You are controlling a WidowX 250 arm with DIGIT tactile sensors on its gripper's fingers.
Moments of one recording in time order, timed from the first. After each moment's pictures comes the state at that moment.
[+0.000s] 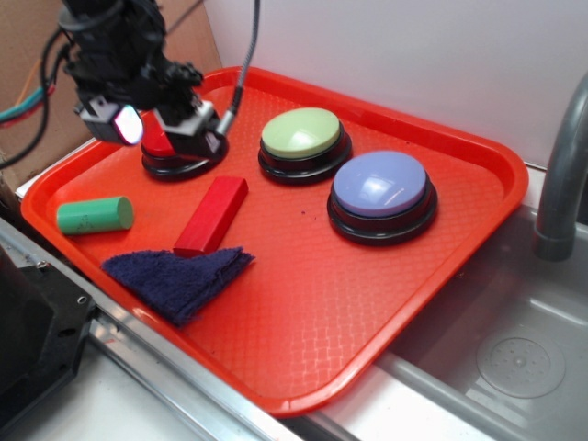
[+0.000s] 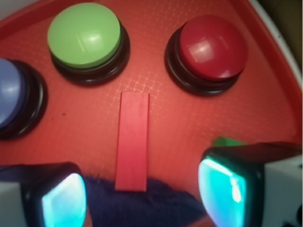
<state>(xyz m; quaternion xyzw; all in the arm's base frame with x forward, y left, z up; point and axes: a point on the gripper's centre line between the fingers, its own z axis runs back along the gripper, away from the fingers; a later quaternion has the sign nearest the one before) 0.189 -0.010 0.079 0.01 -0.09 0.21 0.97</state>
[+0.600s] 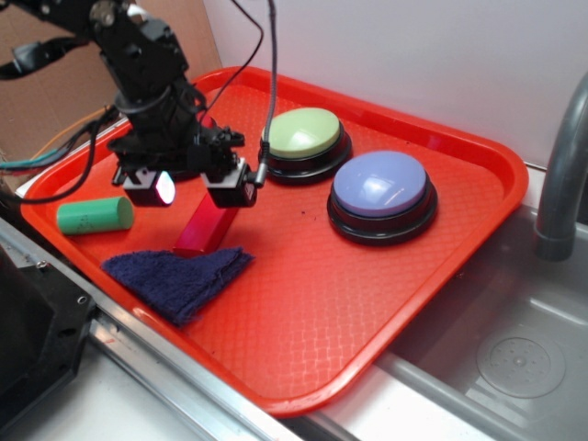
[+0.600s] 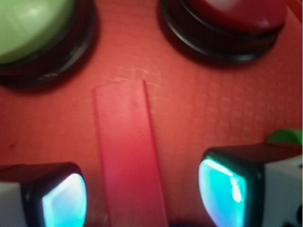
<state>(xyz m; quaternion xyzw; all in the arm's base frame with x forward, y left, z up) 0.200 -0.005 0.027 0.00 -0.11 0.30 0.95</state>
